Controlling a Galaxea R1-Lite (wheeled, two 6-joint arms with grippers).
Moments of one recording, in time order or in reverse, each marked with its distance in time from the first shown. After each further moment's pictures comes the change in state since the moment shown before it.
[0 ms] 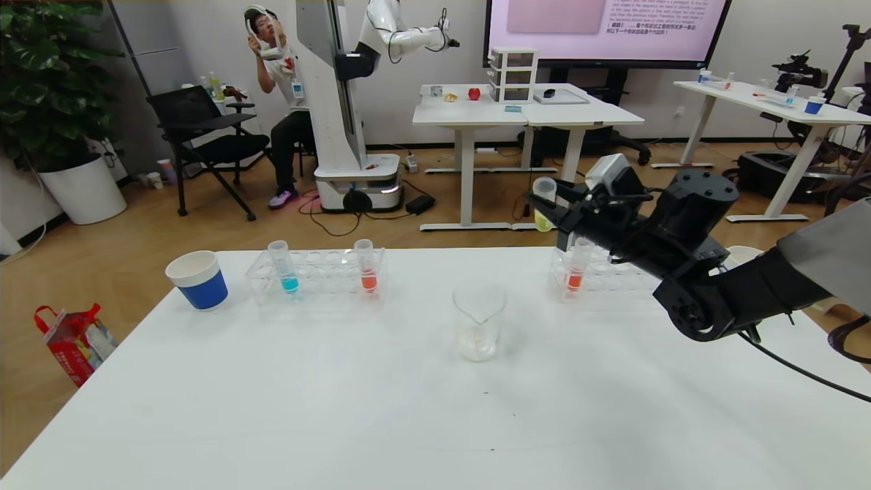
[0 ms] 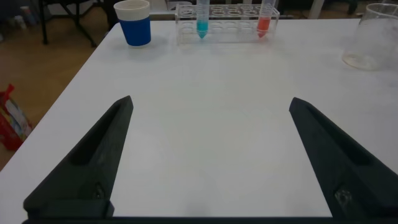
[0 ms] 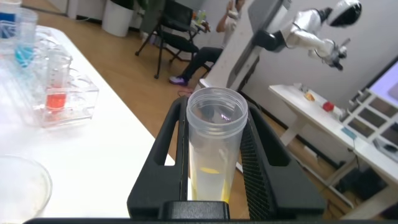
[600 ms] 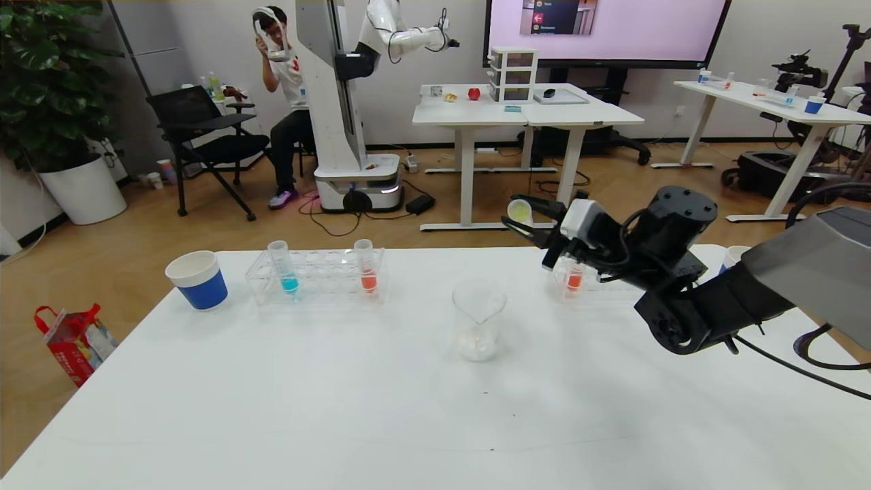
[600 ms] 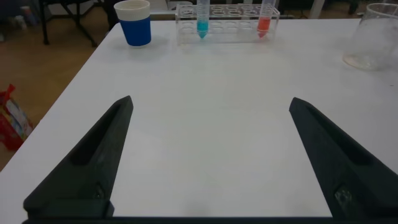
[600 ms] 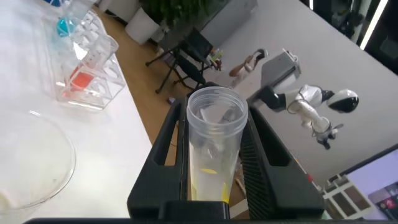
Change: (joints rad) left arm 0.000 0.000 0.000 0.000 0.000 0.000; right arm 0.034 0.061 0.007 -0.103 0.197 -0.307
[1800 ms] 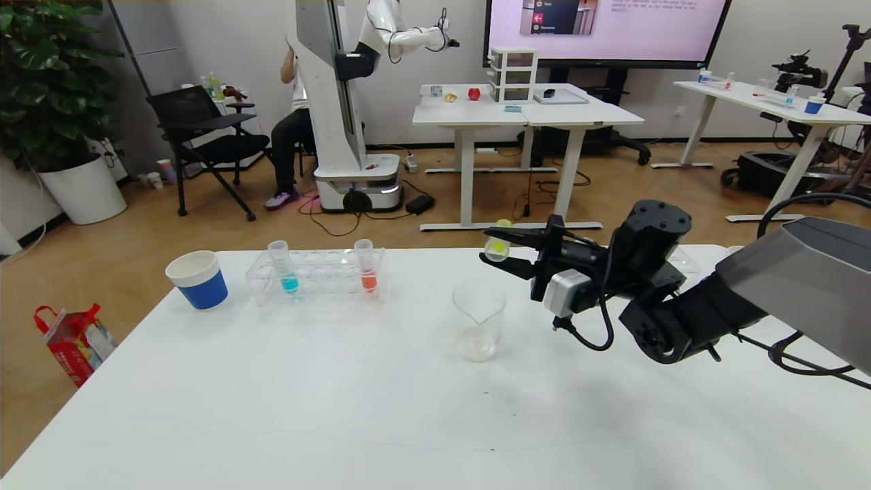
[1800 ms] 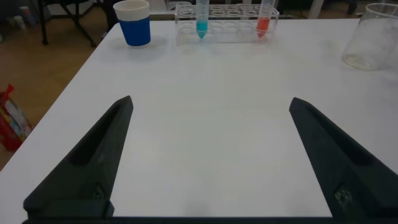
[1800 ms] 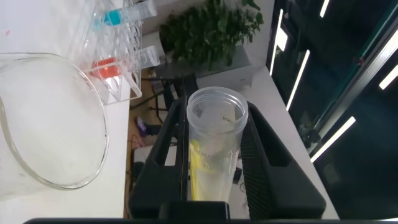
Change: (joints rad) left arm 0.000 0.000 0.000 0.000 0.000 0.000; right arm 0.029 0.045 -0.004 0.009 0.233 -0.528
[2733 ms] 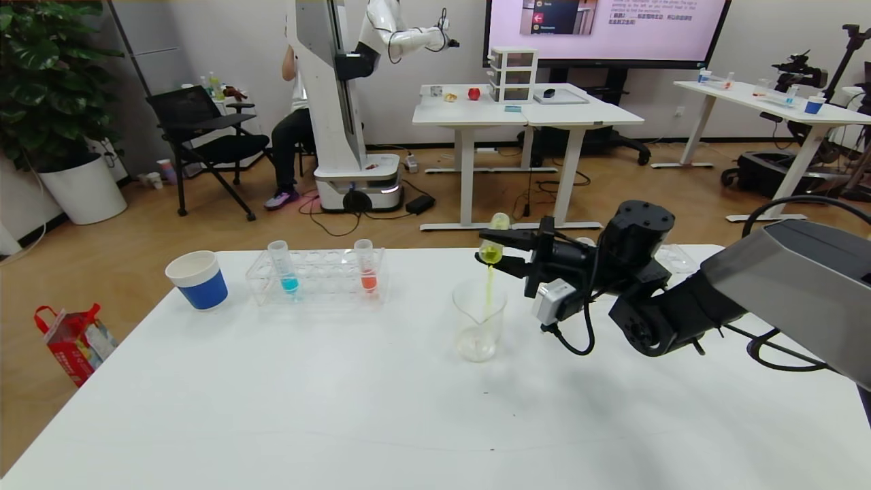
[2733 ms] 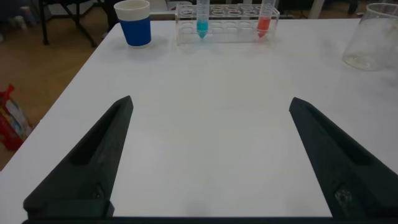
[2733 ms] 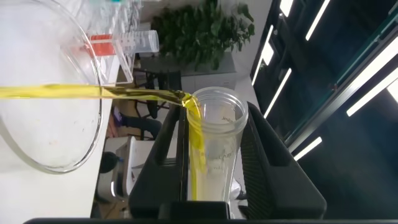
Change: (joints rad) left arm 0.000 0.000 0.000 0.000 0.000 0.000; right arm 0.004 0.045 -0.075 0.059 0.005 -0.209
